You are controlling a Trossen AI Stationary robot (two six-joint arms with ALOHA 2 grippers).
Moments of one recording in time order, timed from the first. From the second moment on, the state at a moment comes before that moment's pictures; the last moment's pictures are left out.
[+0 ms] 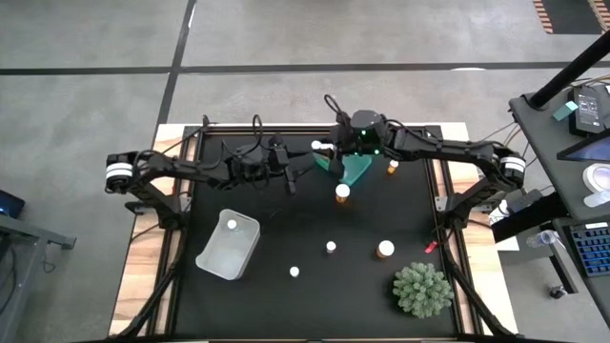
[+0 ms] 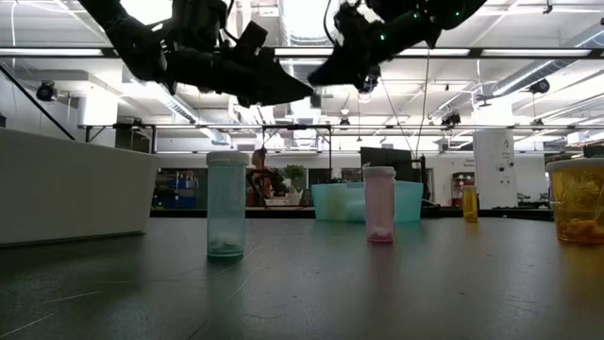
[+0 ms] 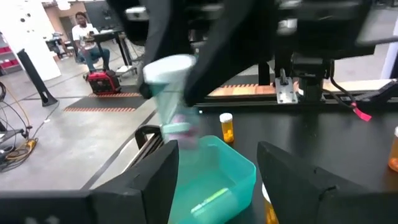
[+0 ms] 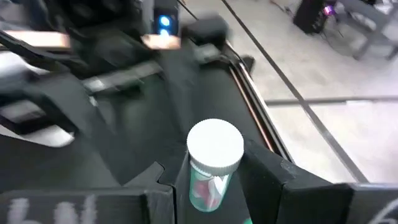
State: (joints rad) left arm 0.27 1.49 0.72 0.71 -0.03 0.17; right arm -0.38 1.52 1.15 -0.02 -0.18 -0.21
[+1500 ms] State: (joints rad) left arm 0.56 1.34 0.83 0.84 -0.03 0.23; right arm -0.65 1.56 0.55 0.59 -0.15 -0.01
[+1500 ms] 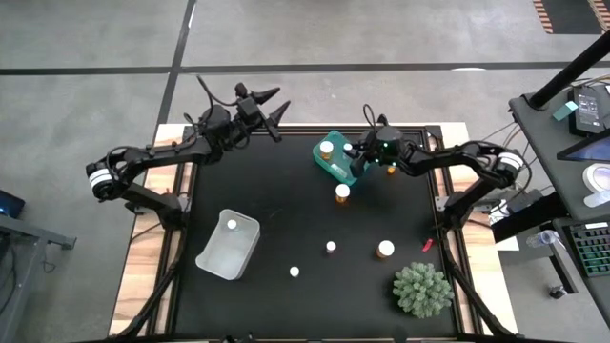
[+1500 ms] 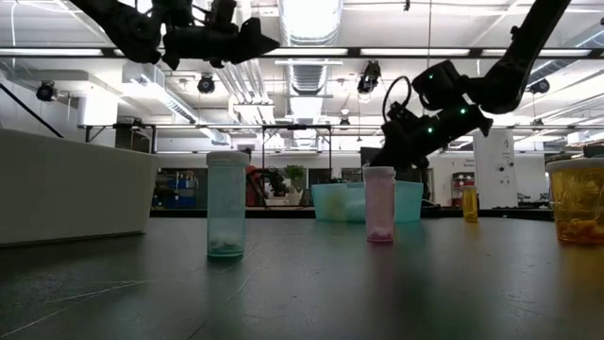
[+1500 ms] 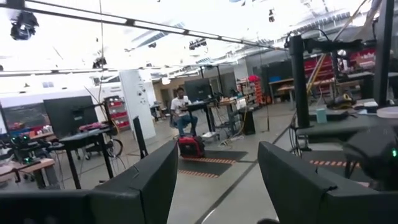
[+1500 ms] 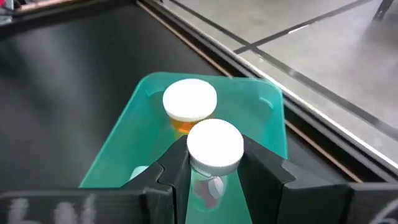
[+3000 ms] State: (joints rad) left arm 0.58 1.34 0.82 0.87 -0.04 0.29; right arm -0.63 1.67 0.62 0.62 -0.16 -0.01
